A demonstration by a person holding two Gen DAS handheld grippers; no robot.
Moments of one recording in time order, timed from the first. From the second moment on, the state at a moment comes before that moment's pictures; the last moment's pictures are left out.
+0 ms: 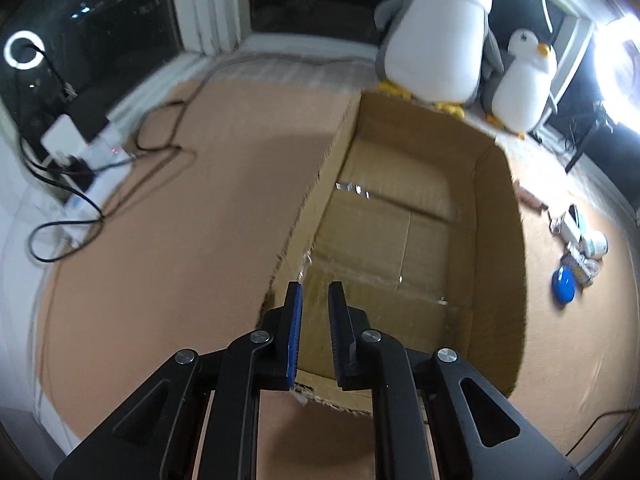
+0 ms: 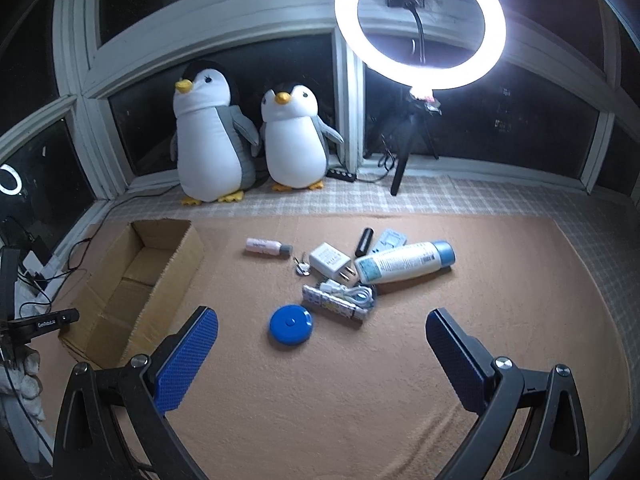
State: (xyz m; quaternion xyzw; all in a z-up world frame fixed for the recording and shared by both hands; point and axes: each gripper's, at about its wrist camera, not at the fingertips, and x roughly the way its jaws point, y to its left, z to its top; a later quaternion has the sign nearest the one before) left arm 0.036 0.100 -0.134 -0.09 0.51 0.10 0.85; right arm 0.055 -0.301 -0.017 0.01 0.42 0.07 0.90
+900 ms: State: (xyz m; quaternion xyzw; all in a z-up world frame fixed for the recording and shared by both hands) left arm 0.058 0.108 -0.153 -0.11 0.55 0.06 0.83; right arm 0.082 -0.332 -0.074 0.04 0.49 0.04 0.87
